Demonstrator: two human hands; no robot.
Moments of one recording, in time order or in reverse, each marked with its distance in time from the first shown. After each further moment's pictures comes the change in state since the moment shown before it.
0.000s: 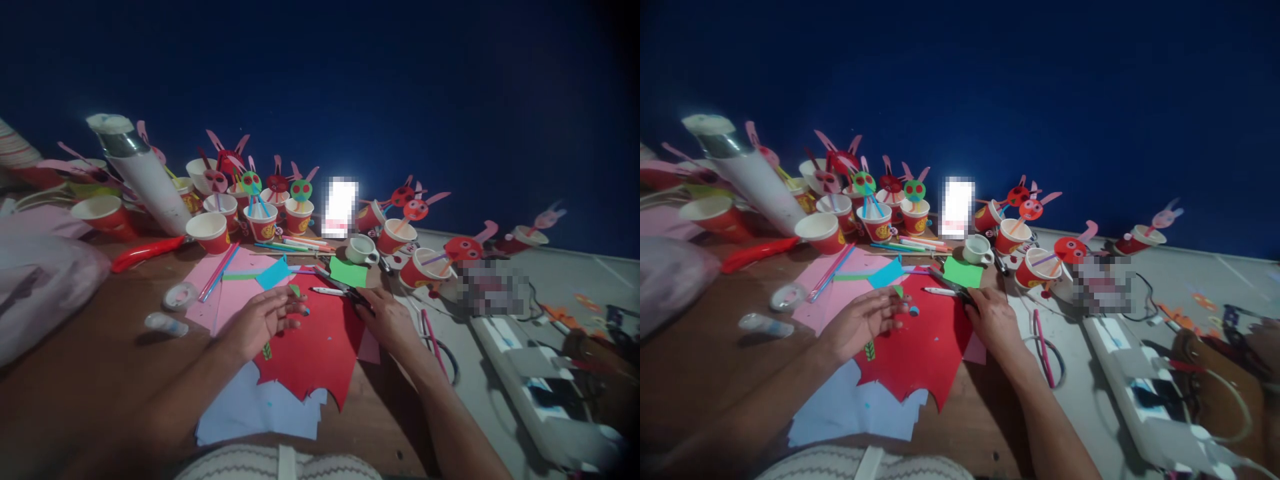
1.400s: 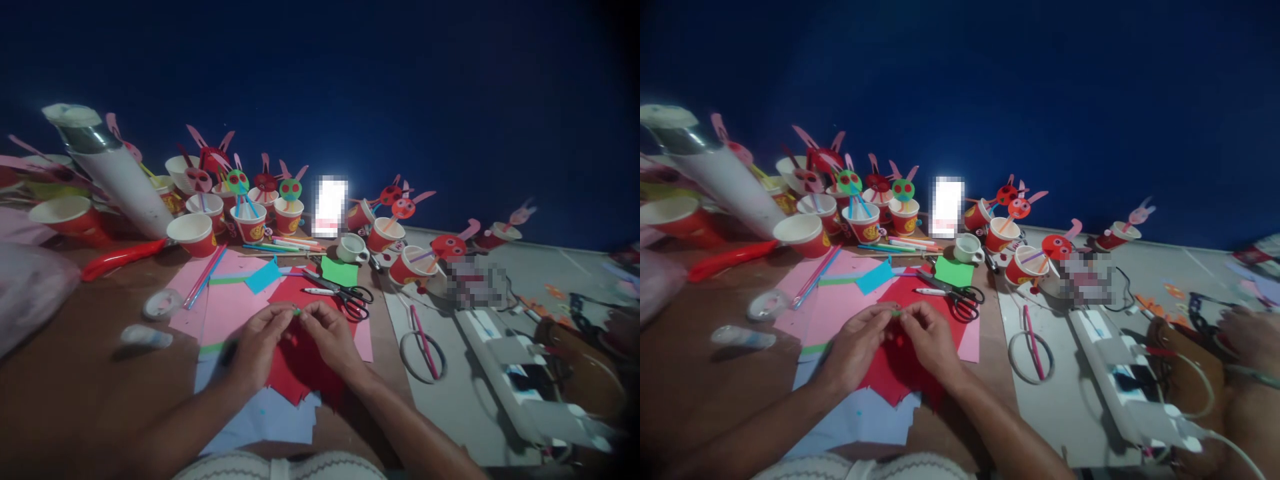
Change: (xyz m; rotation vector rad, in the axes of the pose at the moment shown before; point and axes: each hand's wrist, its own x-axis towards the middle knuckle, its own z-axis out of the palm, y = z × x) left_hand -0.005 -0.035 0.015 0.176 0.246 0.180; right_hand -0.003 -0.097 0.019 1.515 -0.101 0.246
